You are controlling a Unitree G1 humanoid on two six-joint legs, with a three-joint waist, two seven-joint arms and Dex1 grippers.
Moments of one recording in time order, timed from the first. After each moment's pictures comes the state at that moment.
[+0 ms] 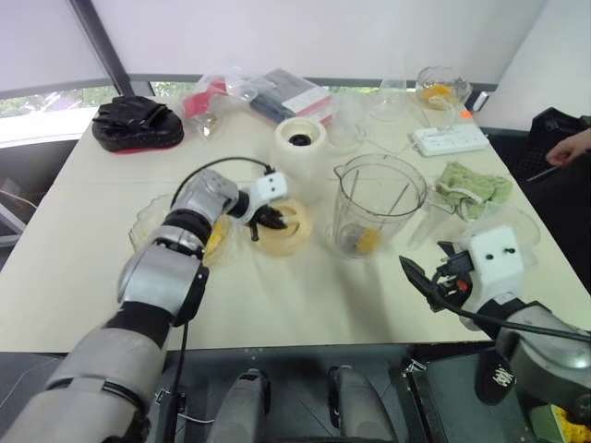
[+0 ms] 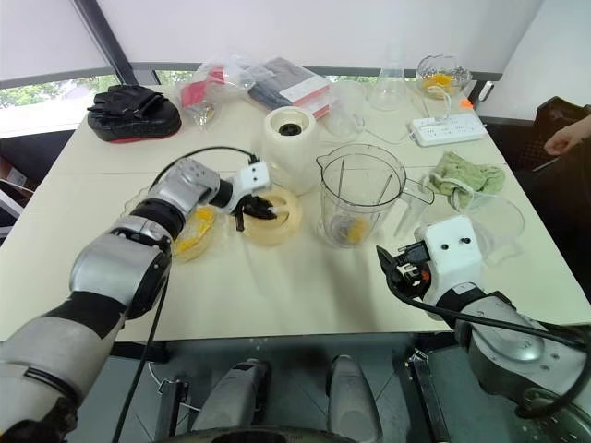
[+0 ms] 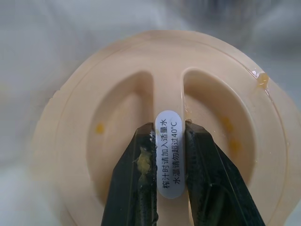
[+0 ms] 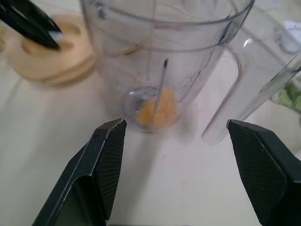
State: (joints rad) left arm -1.29 0.29 -0.20 1.33 0.26 -0.10 -1.20; right arm 0.13 -0.83 -0.27 -0.95 1.00 0.93 -0.29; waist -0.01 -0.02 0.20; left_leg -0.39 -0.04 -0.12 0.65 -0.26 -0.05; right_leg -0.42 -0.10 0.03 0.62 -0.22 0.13
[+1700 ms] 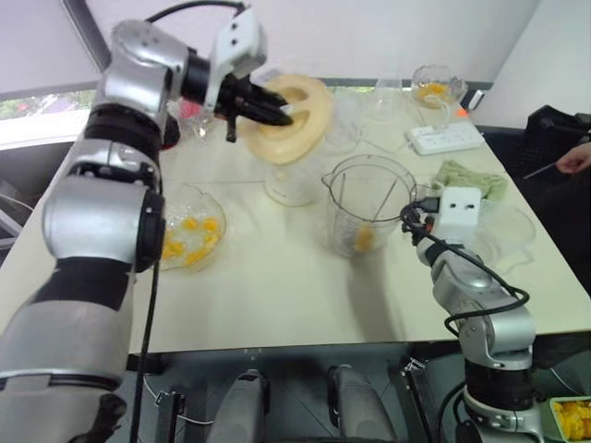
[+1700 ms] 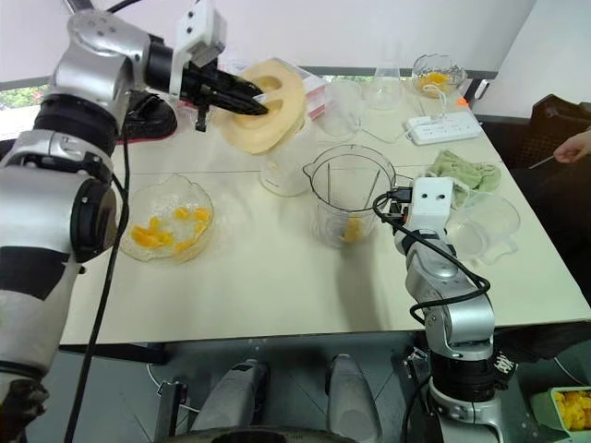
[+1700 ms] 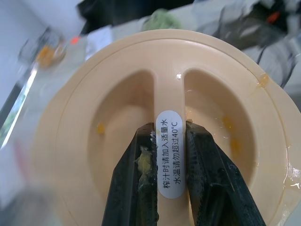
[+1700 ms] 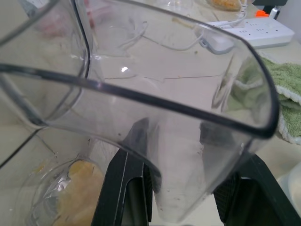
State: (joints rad) left arm -1.65 0.41 -0.10 1.25 0.08 -0.09 -1.53; right arm -0.26 -0.27 -0.13 -0.45 0.28 0.84 -0.18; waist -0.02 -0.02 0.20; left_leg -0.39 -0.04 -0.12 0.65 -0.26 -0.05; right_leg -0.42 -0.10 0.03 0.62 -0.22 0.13
